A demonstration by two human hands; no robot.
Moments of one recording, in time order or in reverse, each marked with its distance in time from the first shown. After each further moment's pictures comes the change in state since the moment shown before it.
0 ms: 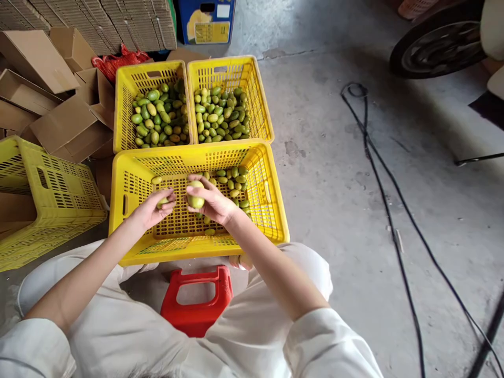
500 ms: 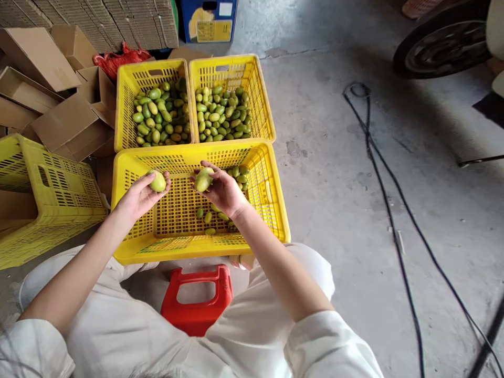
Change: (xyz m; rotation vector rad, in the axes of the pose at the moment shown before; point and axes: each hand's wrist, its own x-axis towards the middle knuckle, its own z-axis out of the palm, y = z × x) left_hand -0.007 0.033 0.004 -0.101 0.044 0.233; right_hand 0.003 -0.017 -0.009 0.082 0.081 -0.184
